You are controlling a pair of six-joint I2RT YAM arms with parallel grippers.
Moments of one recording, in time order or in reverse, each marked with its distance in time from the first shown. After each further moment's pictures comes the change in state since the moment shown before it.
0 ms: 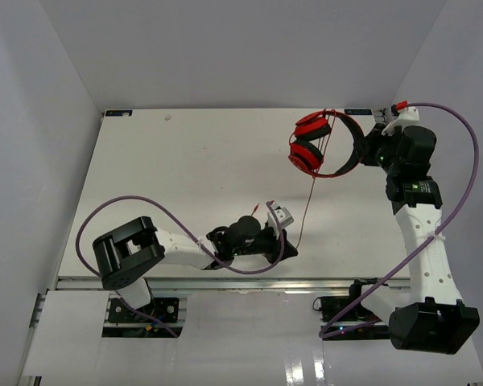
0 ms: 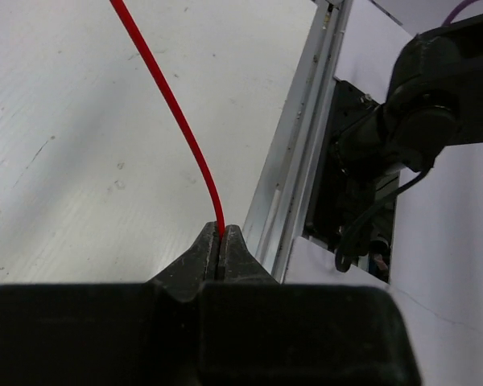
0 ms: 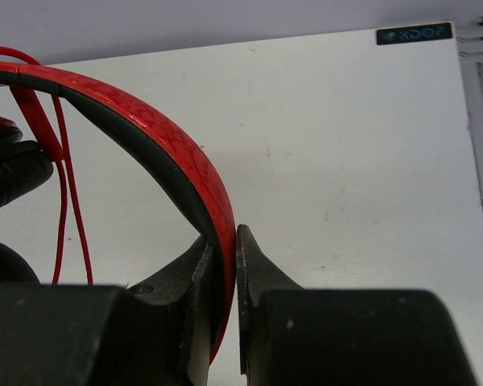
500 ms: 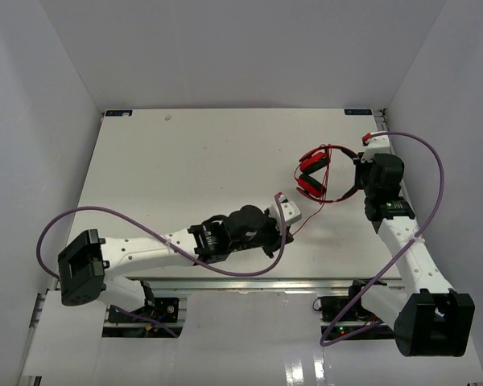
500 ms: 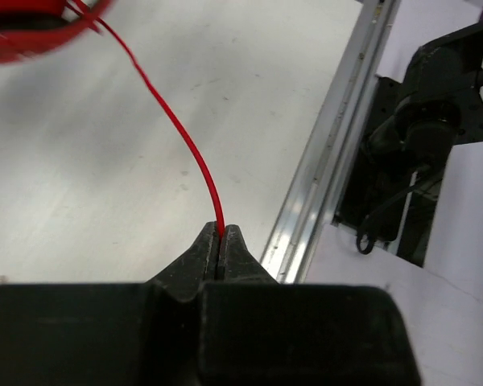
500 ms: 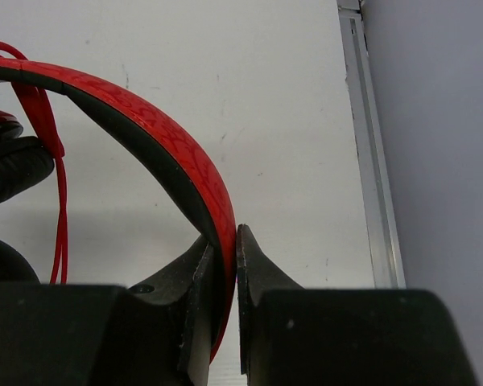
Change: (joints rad) left arm -0.082 -0.256 0.212 -0.560 -0.215 0.230; right arm 0.094 -0.024 -0.351 0.254 0.356 -0.301
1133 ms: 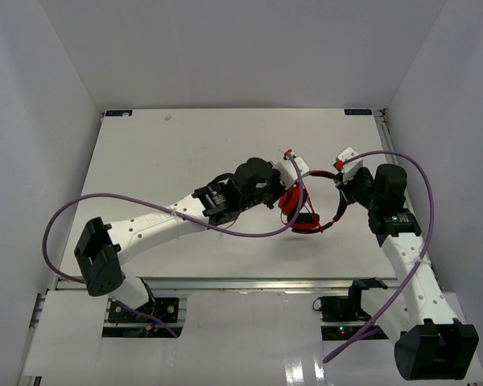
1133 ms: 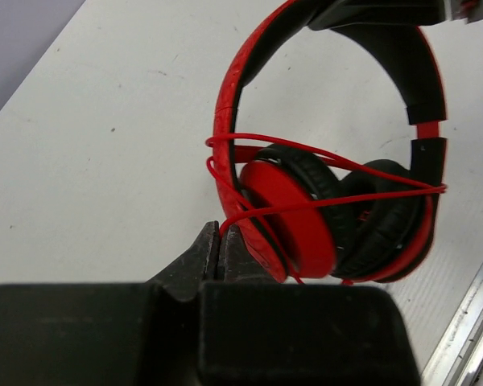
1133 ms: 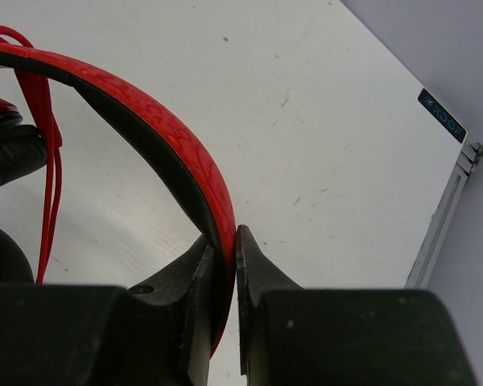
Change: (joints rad) left arm 0.177 0.134 0.415 -0.286 -0.174 0.352; right arm 0.008 -0.157 -0.040 -0.163 -0.505 -0.442
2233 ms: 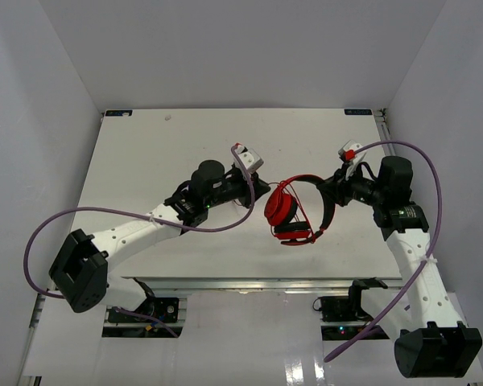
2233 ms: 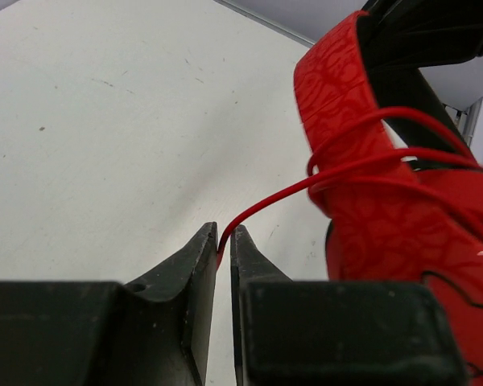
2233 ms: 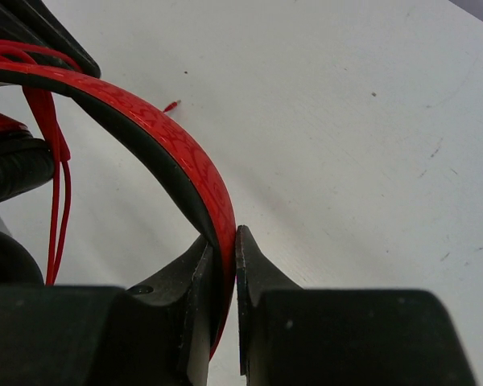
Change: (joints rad) left arm 0.244 -0.165 -0.382 0.406 0.415 -0.263; right arm -0.001 0.010 0.123 -0.156 -0.355 0.252
